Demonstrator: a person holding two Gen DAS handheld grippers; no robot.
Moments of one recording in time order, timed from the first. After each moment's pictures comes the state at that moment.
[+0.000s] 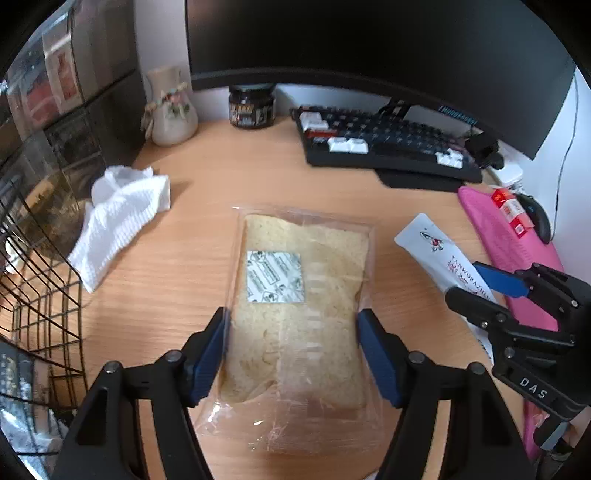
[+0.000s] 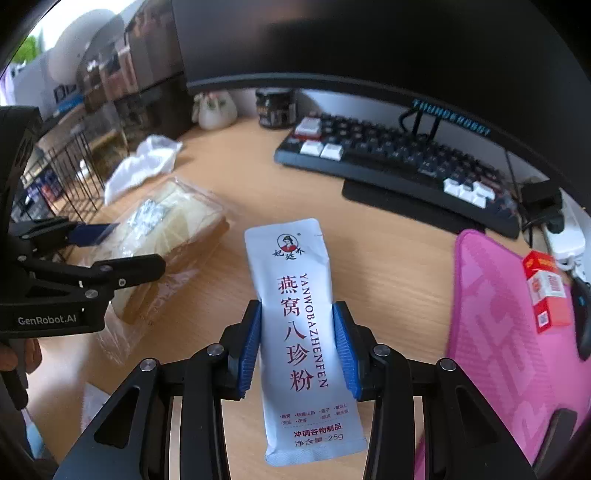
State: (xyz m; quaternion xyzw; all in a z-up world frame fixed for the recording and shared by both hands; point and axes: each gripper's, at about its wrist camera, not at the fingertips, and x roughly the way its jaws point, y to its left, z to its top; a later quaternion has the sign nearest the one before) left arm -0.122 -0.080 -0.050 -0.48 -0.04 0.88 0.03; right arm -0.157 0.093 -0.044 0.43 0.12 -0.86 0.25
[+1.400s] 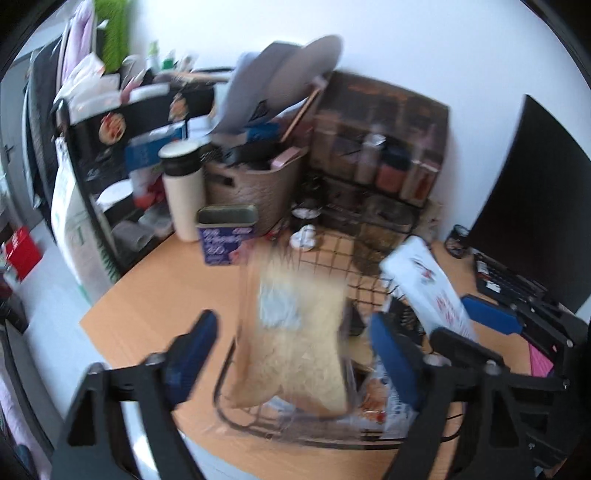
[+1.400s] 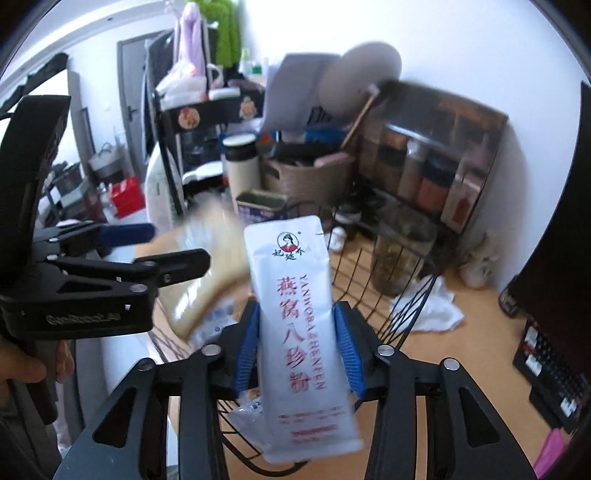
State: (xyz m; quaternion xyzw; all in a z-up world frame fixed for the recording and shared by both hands) left arm 0.115 -0.321 0.066 -0.34 -0.17 0.89 -0.24; right arm 0.023 -0.184 0.079 0.29 0.21 -0.79 0.50
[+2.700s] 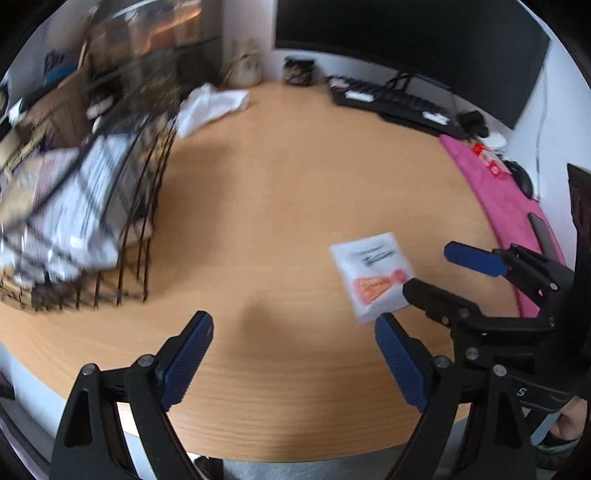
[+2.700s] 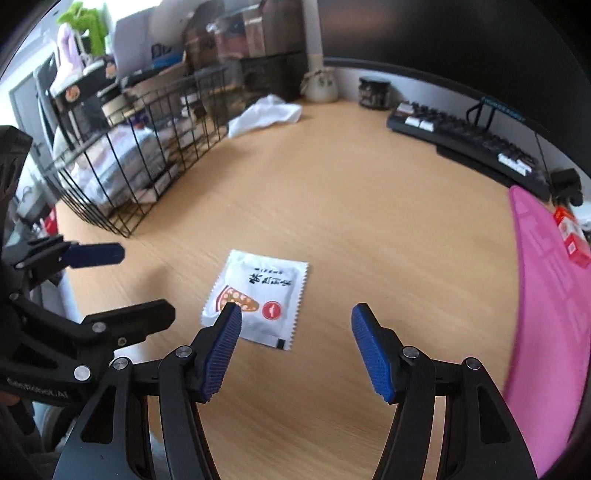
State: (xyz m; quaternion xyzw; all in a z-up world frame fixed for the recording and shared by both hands) left arm 0.074 -0.086 -0.068 -0.50 -0.08 0.86 -0.03; right arm -0.003 0.067 -0.061 0.42 0.13 -0.83 0.34
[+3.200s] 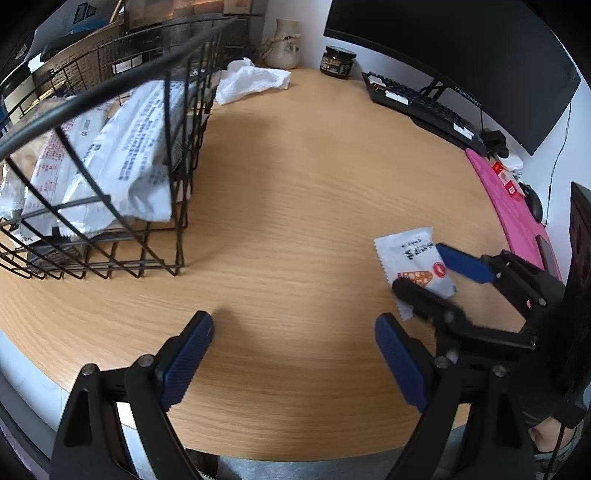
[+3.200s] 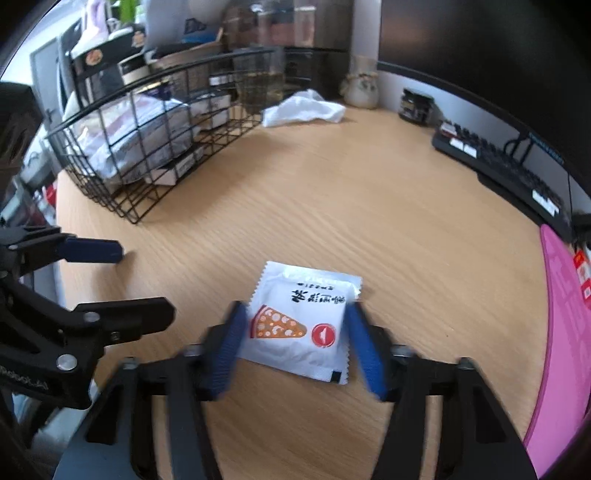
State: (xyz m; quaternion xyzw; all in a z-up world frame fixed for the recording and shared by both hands) left arm 0.081 -0.118 -0.079 -0.50 -0.13 0.85 -0.04; right arm 0.010 0.023 -0.075 0.39 0.19 -0.82 0.36
